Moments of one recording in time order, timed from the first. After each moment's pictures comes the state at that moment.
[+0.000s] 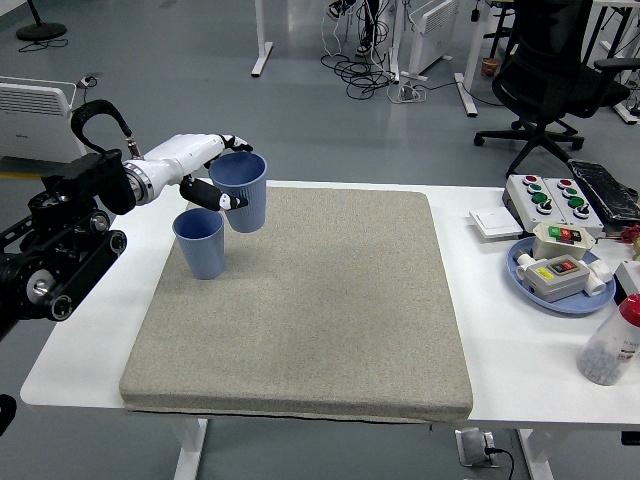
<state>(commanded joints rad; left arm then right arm) -1.03 0.36 -1.00 -0.80 1.98 -0.25 -0.09 0.14 -0.18 0.16 0.22 -0.37 -0.11 -0.18</state>
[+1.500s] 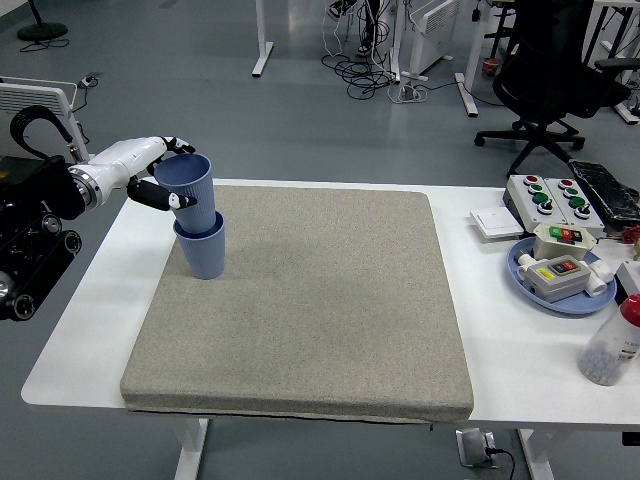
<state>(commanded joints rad) -0.99 0.41 -1.04 -0.72 1.96 -0.23 -0.11 0.14 -0.18 0.16 0.22 -0.36 -0.11 -0.18</state>
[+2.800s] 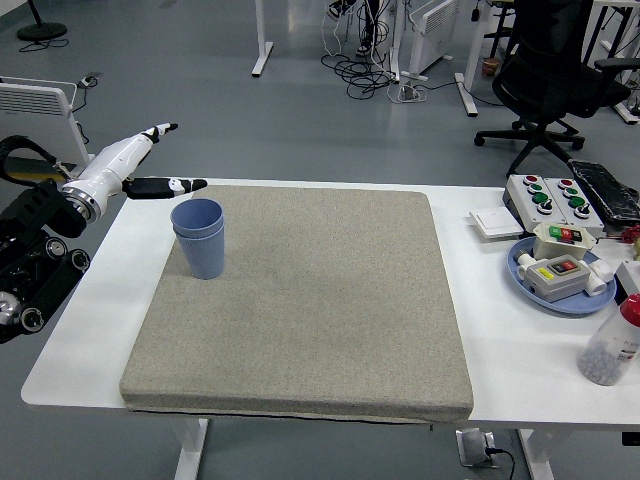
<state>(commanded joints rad) -0.89 0.38 -1.06 -0.73 1.64 0.07 -0.08 0.14 -0.18 0.15 0.22 -0.35 -0.12 -0.18</state>
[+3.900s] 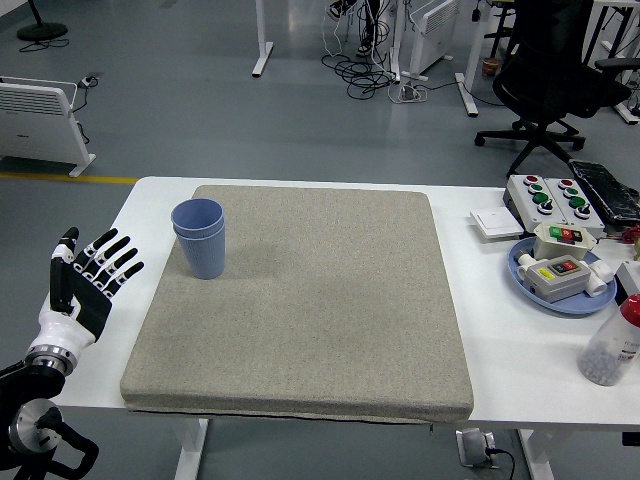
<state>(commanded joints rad) -0.15 0.16 -1.51 -1.35 0.63 0.04 -0.05 0.14 -0.19 0.14 0.22 -0.34 -0.13 -0.16</state>
